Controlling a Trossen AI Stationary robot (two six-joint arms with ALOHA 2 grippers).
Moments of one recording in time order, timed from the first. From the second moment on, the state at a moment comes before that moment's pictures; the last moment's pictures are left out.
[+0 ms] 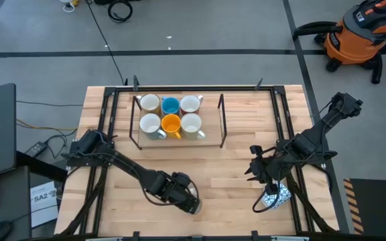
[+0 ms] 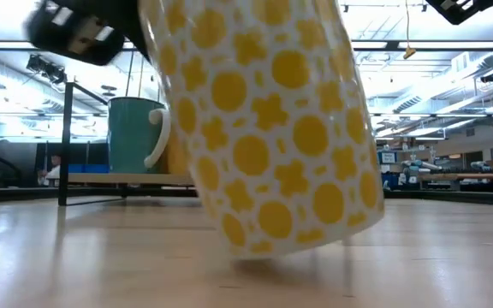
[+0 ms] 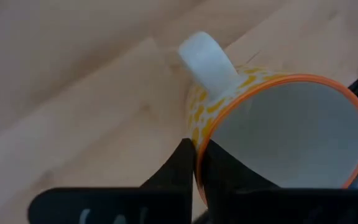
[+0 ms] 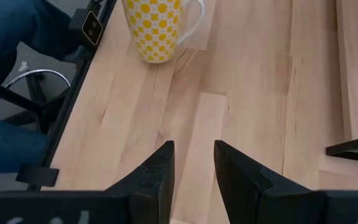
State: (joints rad) left arm -0.52 1.96 1.56 -0.71 -0.10 -1.53; right arm 0.67 1.11 0.96 -0.75 0.23 0.40
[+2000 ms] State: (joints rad) left arm 0.35 1.97 2.25 -1.06 -0.09 -0.06; right arm 0.65 0.69 0.96 -0.89 0.47 0.24
